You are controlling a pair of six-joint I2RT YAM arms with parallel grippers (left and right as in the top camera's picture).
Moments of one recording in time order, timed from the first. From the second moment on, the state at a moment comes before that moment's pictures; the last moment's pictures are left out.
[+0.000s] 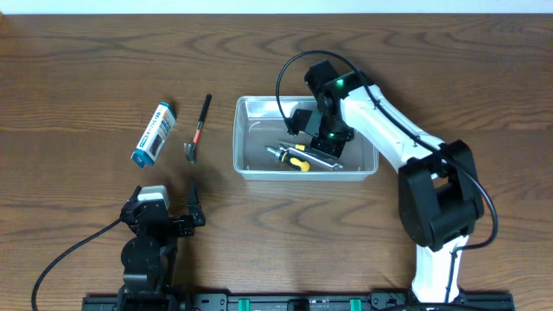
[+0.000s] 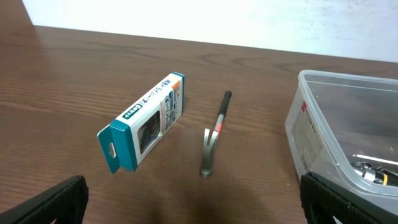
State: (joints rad) left arm -0.06 0.01 0.11 -0.37 -0.09 -0.11; right arm 0.46 2.09 1.61 -1.10 -0.12 -0.70
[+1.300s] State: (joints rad) left arm -0.06 0.01 0.11 -0.37 -0.09 -0.11; right arm 0.42 1.97 1.91 -1.23 0.12 -0.13
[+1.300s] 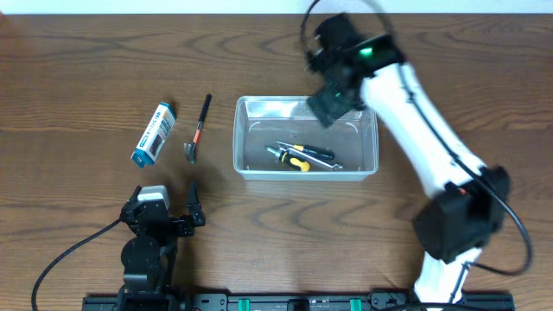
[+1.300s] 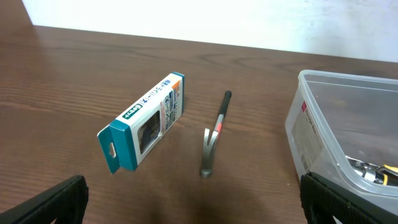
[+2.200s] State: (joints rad) left arm -0.06 0.01 0.11 -0.37 -0.09 -0.11; right arm -0.04 1.64 1.63 -1.23 0.16 0.04
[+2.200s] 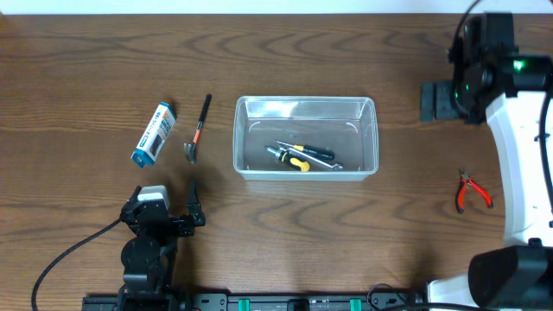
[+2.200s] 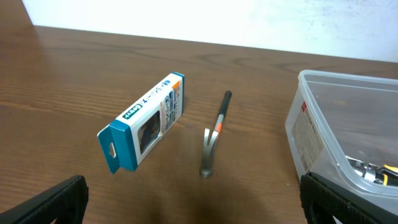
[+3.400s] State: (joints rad) left arm -0.06 0.01 0.11 -0.37 -0.09 -0.11; right arm -0.37 1.61 0.96 -0.82 0.06 0.13
